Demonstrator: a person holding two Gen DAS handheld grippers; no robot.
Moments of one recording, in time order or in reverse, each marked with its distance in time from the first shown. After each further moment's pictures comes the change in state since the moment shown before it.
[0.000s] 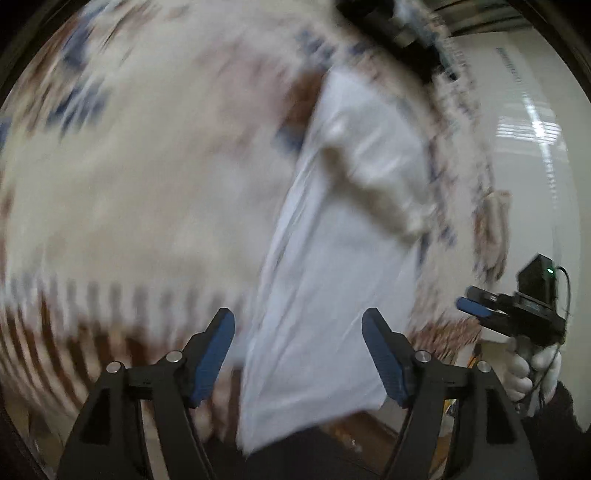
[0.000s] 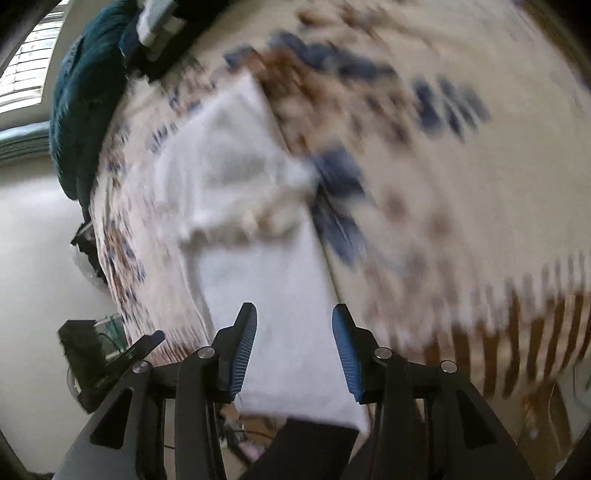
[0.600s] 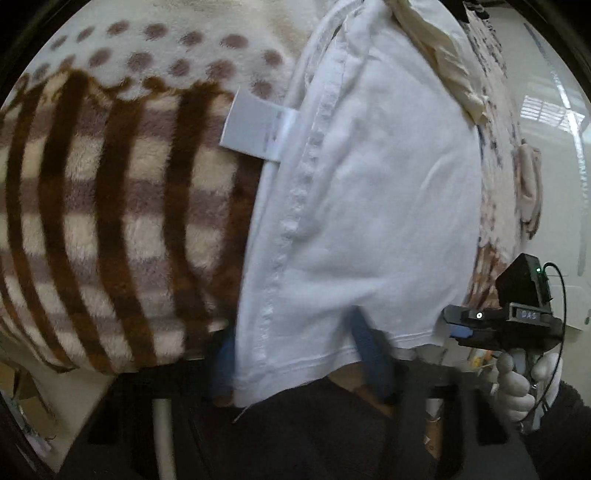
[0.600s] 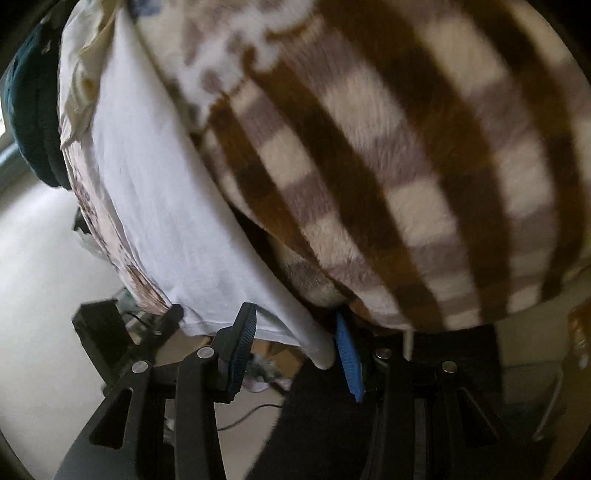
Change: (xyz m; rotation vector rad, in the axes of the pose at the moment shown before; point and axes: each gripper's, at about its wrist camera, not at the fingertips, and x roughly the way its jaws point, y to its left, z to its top) left arm 0.076 0.008 -0.106 -0.030 0.100 0.062; right arm 0.134 -0.100 -0.127 0.200 0.294 0.137
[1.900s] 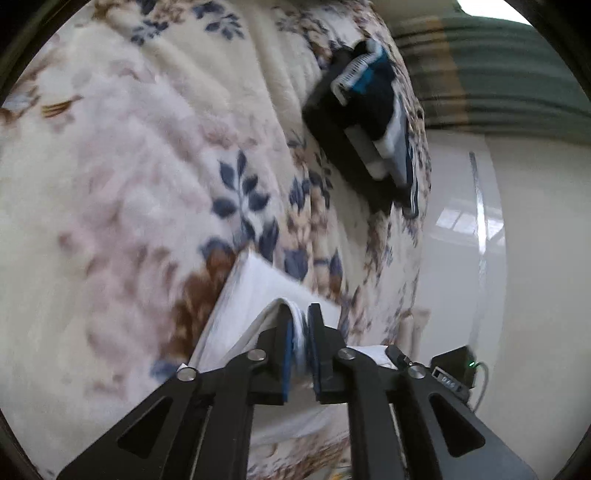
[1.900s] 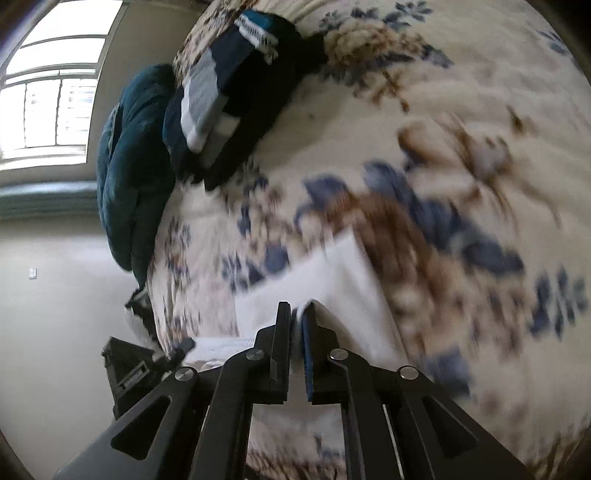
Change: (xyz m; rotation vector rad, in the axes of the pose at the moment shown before) left arm -0.117 -0.037 0.311 -0.166 -0.290 -0.474; right arm -0.165 0.255 0.184 -0.226 -0.546 0.150
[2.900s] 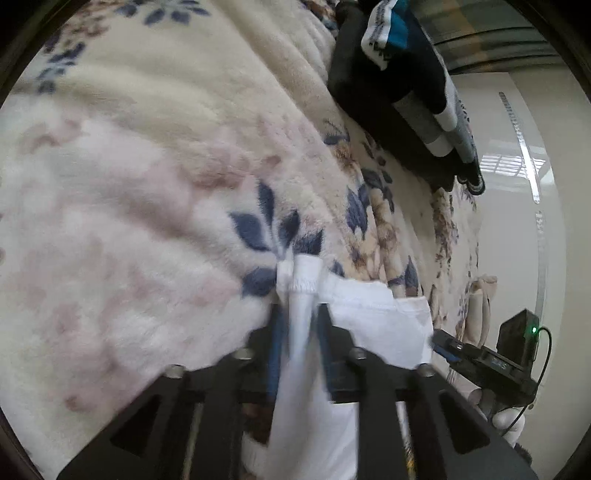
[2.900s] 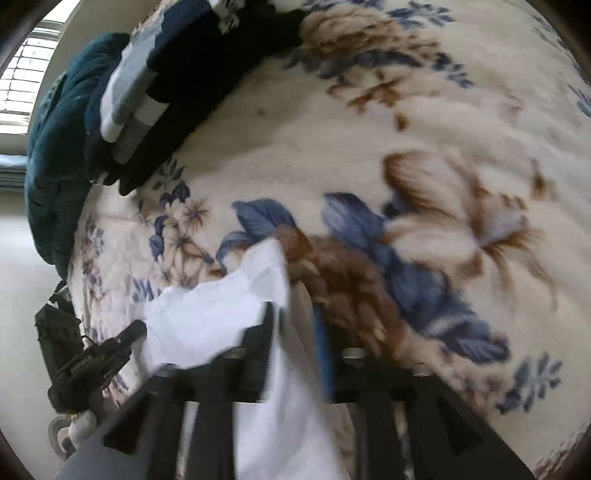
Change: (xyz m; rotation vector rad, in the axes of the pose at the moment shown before) left arm 0.055 0.008 0.049 0.219 0.115 0.224; right arm 0.060 -0.007 0.030 -0.085 0.039 -0.317
